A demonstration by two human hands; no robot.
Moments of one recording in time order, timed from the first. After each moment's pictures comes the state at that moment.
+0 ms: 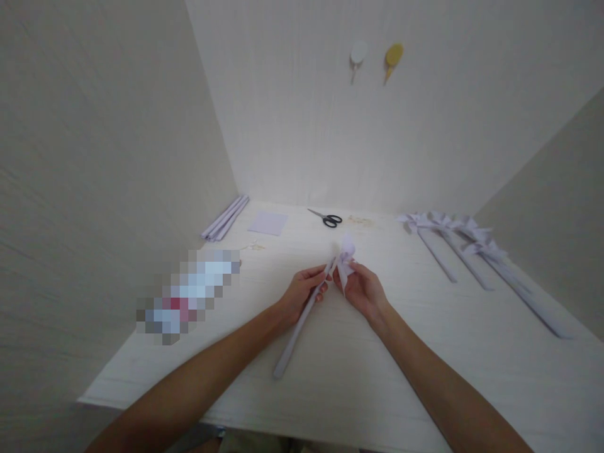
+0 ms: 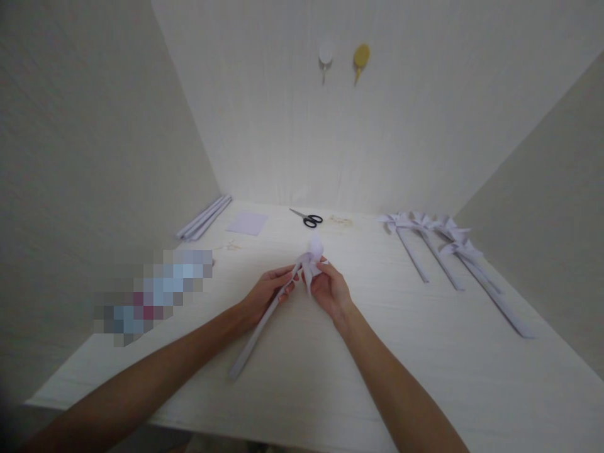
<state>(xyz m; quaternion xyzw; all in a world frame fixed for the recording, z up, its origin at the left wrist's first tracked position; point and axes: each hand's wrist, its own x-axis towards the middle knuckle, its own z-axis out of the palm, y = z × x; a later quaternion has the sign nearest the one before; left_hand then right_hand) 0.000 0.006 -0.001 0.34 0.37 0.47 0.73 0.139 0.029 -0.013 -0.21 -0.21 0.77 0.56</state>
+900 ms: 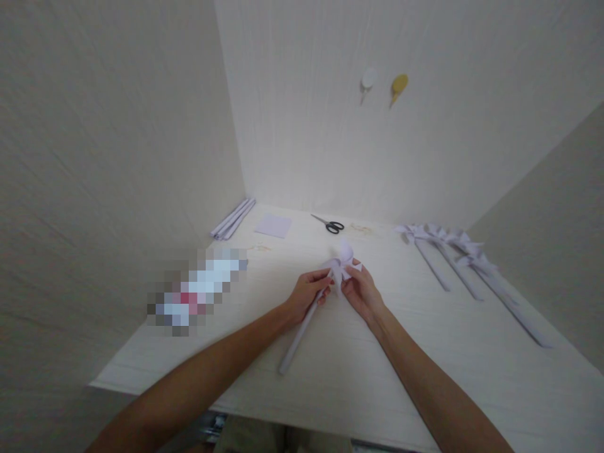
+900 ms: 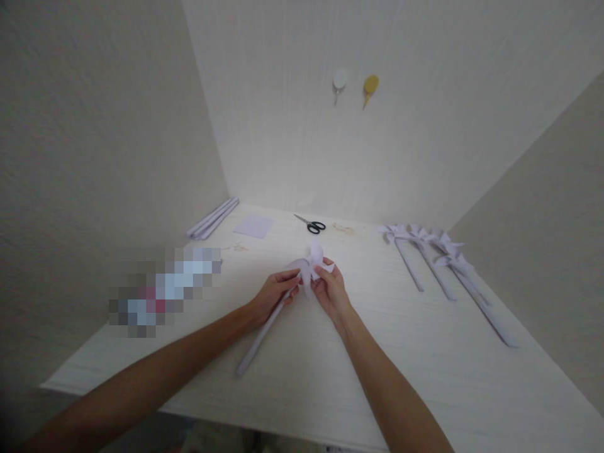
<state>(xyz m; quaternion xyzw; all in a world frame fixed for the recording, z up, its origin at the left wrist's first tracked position) 0.000 0.003 -0.007 0.38 0.34 0.49 0.71 0.130 0.028 -0.014 -0.27 -0.27 0.70 0.60</state>
